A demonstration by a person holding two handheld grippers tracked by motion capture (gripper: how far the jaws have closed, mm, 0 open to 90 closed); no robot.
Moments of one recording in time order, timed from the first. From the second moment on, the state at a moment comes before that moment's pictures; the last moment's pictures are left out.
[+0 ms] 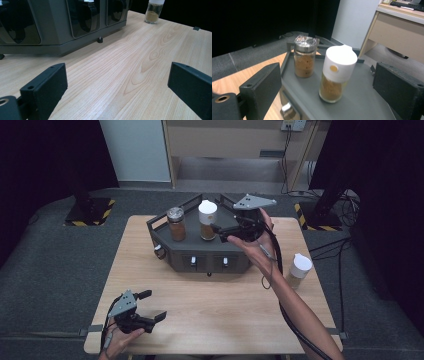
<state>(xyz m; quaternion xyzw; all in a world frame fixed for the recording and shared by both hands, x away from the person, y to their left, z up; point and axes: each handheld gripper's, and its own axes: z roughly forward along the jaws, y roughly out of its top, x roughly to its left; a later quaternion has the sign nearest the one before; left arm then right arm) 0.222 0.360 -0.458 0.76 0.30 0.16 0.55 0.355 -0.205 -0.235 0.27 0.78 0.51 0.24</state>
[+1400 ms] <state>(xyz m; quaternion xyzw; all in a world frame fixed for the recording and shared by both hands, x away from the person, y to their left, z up) 0.224 0.358 -0.458 0.76 0.31 0.16 0.55 0.235 -0.337 -0.342 0.32 0.76 0.52 0.22</state>
